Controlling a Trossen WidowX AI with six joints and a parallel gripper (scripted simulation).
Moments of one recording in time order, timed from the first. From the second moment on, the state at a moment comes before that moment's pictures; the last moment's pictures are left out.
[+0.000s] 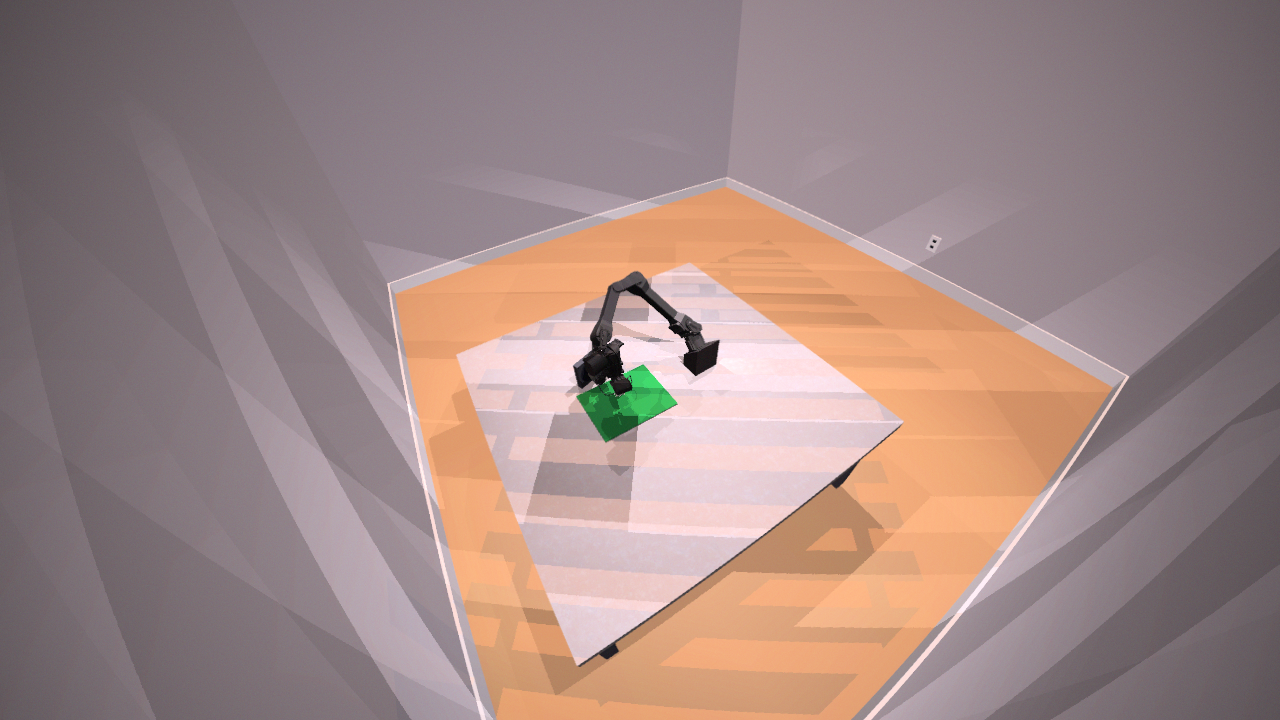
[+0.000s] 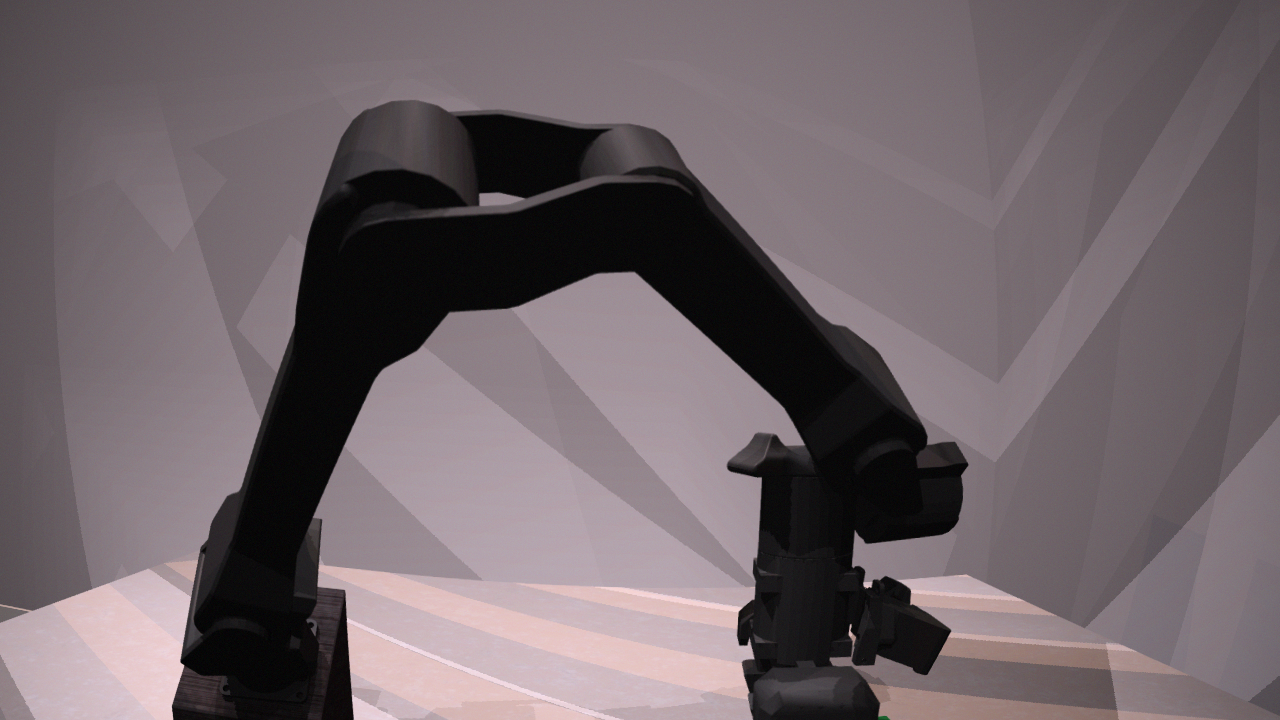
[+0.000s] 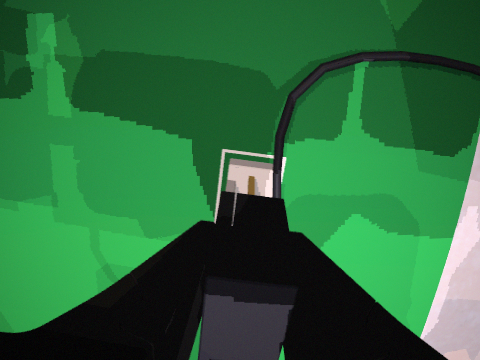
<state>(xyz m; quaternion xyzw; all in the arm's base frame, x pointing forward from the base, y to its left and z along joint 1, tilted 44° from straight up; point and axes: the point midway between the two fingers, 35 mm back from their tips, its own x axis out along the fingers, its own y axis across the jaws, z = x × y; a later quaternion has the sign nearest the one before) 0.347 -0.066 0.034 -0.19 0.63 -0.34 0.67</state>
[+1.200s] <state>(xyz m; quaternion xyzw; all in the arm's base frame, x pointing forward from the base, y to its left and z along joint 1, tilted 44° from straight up) 0.347 -0.070 0.030 -0.19 0.63 -0.34 0.67</state>
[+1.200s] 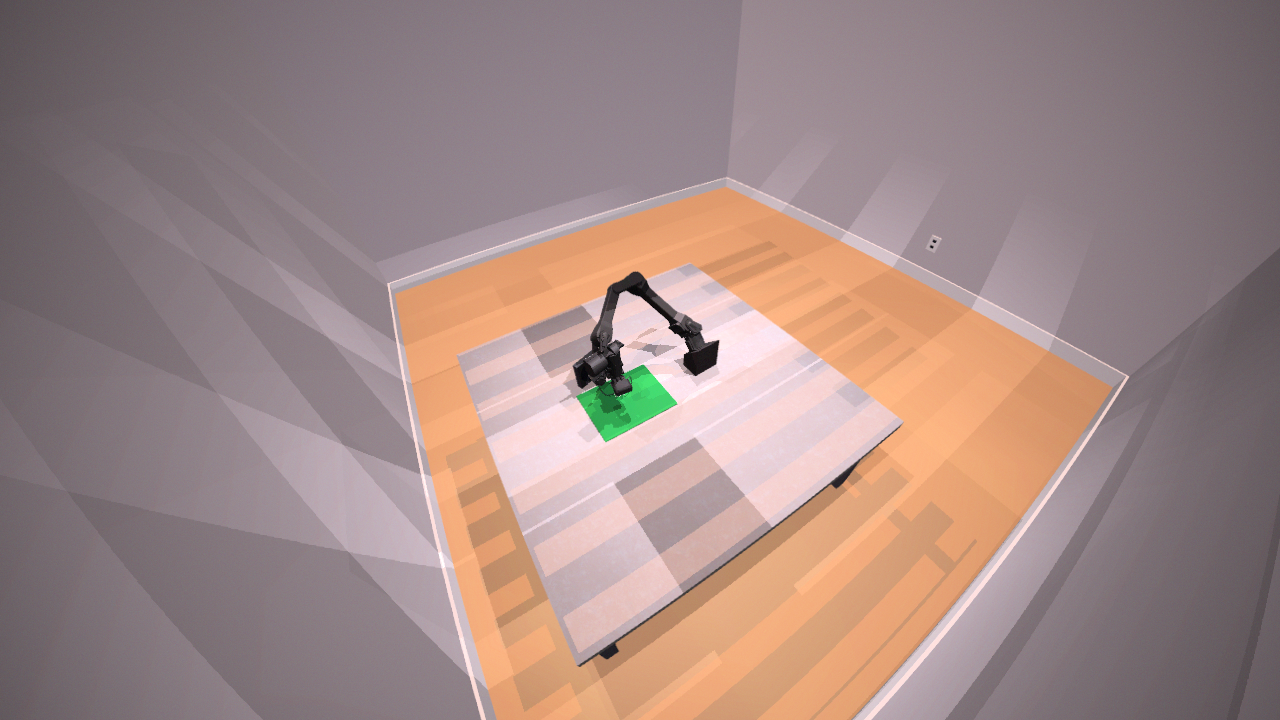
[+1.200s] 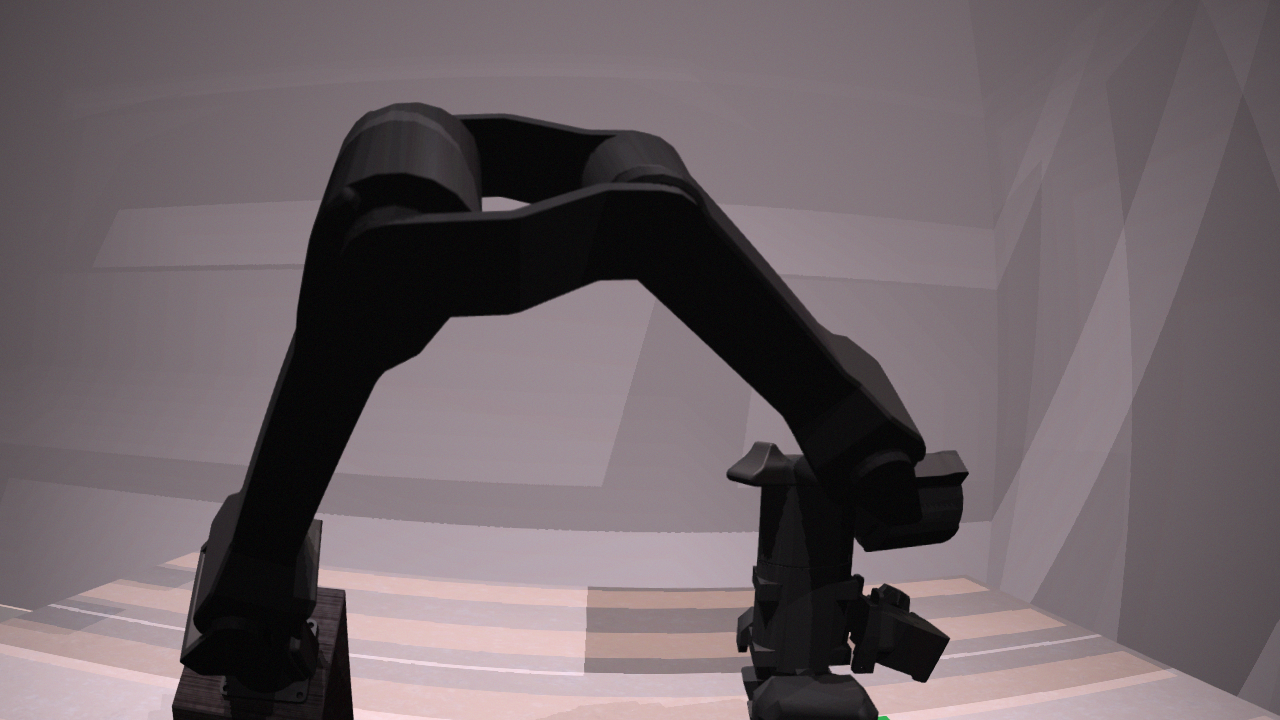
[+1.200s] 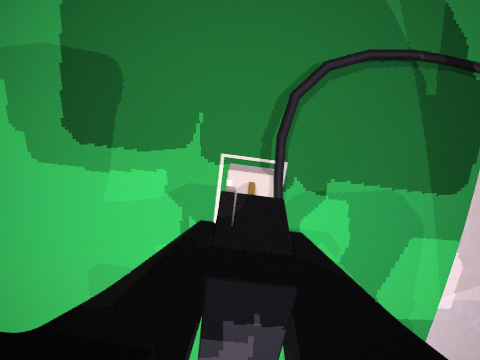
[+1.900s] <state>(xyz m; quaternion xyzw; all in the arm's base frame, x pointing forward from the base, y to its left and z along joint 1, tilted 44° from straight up) 0.347 -0.077 0.023 -0.19 0.63 -0.34 0.67</state>
